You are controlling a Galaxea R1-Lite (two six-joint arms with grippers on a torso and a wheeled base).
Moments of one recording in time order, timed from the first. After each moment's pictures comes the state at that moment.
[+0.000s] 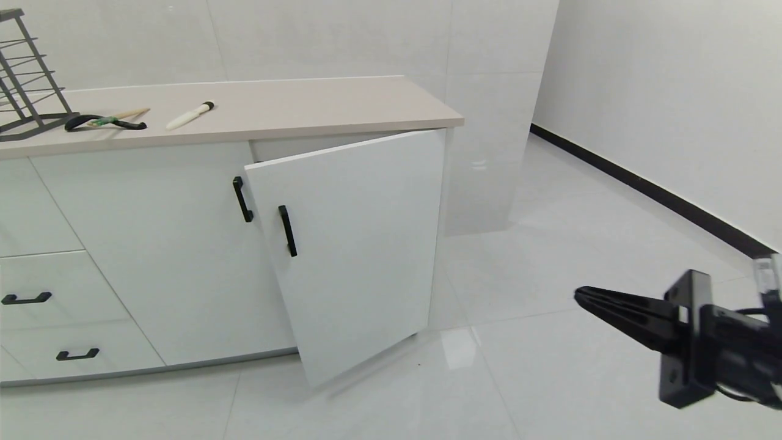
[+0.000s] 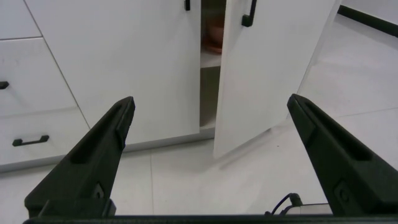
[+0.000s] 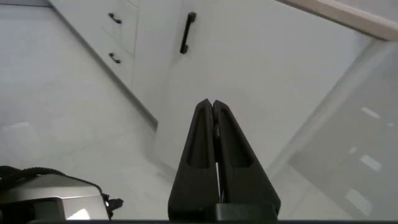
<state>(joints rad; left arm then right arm) 0.00 0.00 0.00 0.00 -0.06 0.01 0.29 1.45 -0.10 -1.36 0.72 -0.27</state>
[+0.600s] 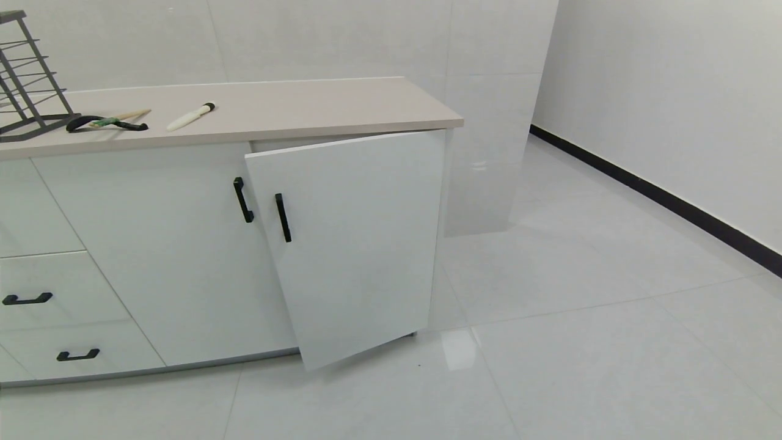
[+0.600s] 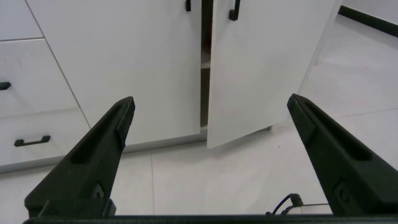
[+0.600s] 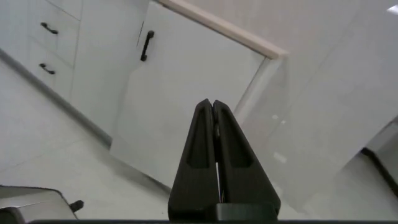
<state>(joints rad) 0.00 0.00 0.00 0.00 -0.06 0.01 0.02 0.57 0.00 -0.78 0.72 -0.27</state>
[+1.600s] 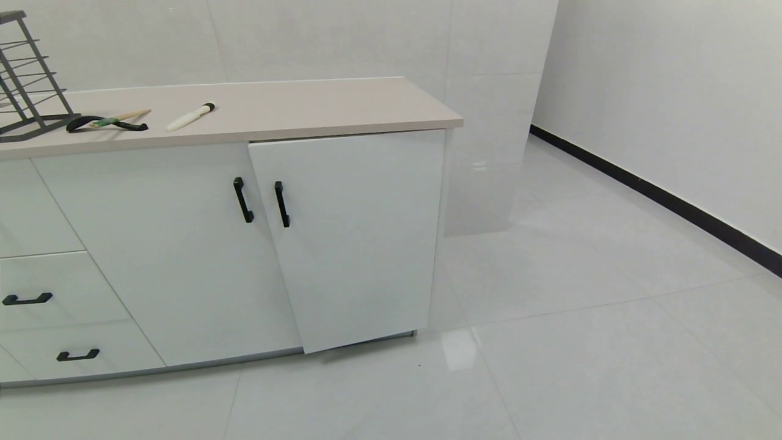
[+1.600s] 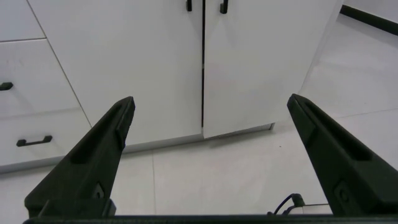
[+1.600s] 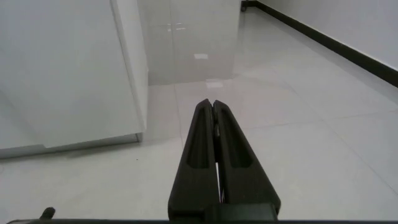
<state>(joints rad) 0.00 0.00 0.00 0.00 -0.05 0.01 0.00 0.00 0.00 0.00 0.00 0.00</state>
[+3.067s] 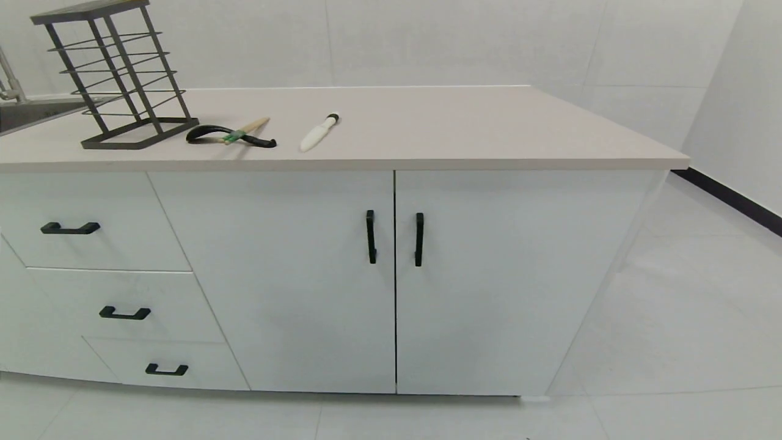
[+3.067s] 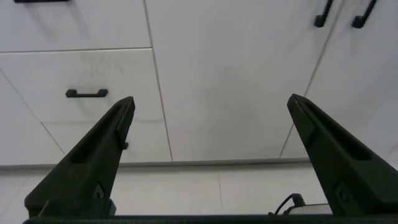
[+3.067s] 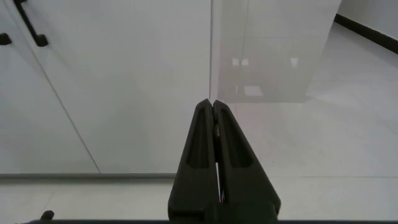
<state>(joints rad) 0.00 0.00 0.00 0.00 -0.06 0.02 0.00 0.00 0.00 0.00 0.00 0.00</state>
